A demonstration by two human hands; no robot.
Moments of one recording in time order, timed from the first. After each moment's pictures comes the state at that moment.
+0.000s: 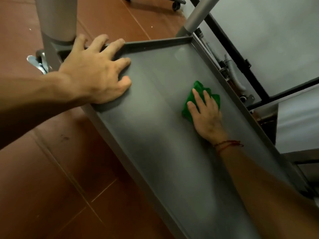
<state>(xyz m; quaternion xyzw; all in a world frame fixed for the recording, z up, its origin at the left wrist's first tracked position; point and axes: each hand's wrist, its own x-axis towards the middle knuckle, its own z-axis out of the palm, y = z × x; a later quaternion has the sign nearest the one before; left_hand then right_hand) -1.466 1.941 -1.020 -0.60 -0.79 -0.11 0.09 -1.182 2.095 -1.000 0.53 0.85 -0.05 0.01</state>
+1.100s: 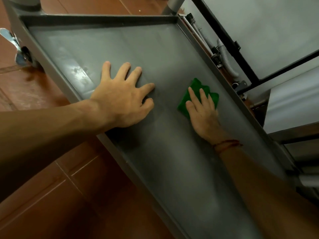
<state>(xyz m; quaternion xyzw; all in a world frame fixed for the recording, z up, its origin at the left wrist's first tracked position) -1.327 1.931 -1.022 -0.64 -0.76 -0.12 -0.01 -1.111 2.069 -0.999 0.54 0.84 -0.07 0.02</state>
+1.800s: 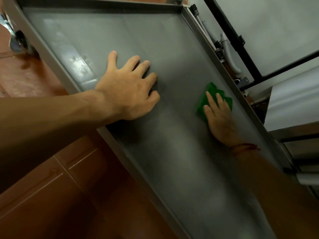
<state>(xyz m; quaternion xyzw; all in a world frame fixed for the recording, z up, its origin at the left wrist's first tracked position) -1.320 1.940 -1.026 -0.65 -0.74 -0.17 0.07 -1.049 2.097 -1.002 0.52 0.85 -0.04 0.06</state>
